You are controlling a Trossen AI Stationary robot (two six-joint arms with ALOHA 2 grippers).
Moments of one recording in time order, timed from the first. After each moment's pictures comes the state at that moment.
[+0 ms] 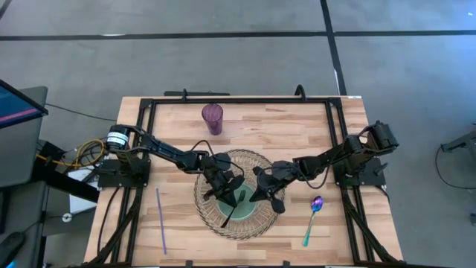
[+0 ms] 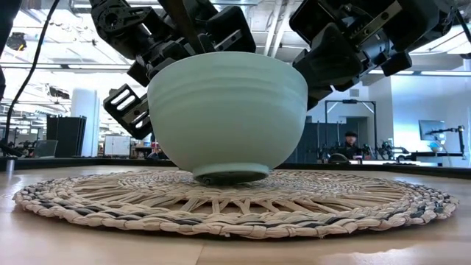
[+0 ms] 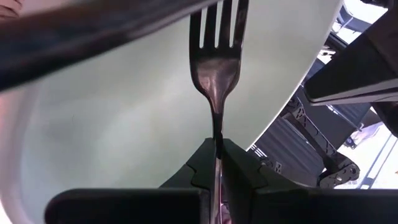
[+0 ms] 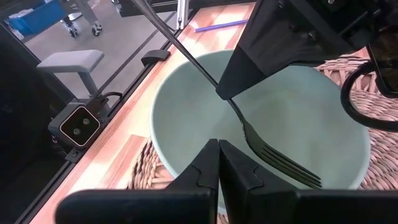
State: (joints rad) left arm -0.11 1.66 0.87 0.36 0.70 -1.78; right arm 0.22 1.65 0.67 0.54 -0.29 0.15
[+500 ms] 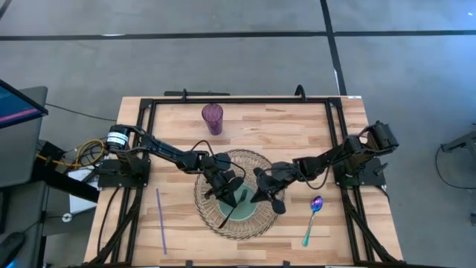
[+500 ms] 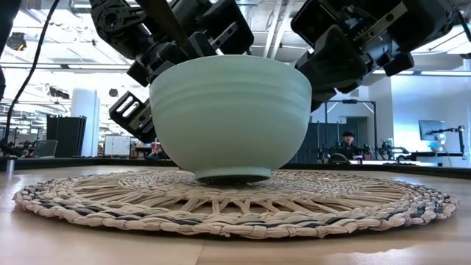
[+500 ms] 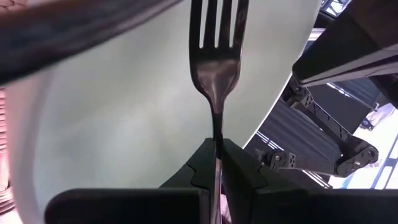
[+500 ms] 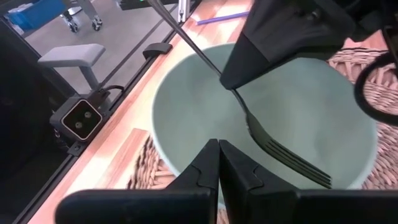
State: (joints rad) left arm -0.11 1.66 0.87 0.36 0.70 -1.65; right arm 0.23 1.65 0.67 0.51 -0.29 0.15
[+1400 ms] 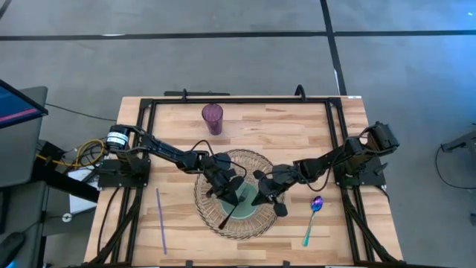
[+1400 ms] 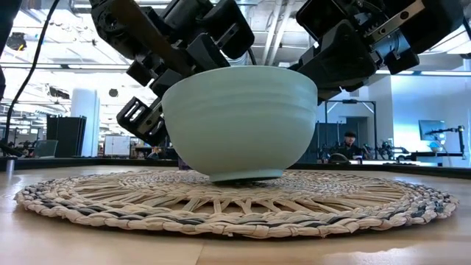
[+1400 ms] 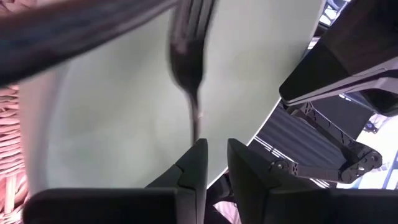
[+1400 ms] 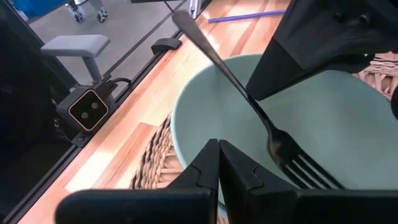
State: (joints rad) left arm -0.11 1.66 0.87 0.36 0.65 -1.61; right arm 0.26 1.65 0.67 0.52 -0.28 0.10
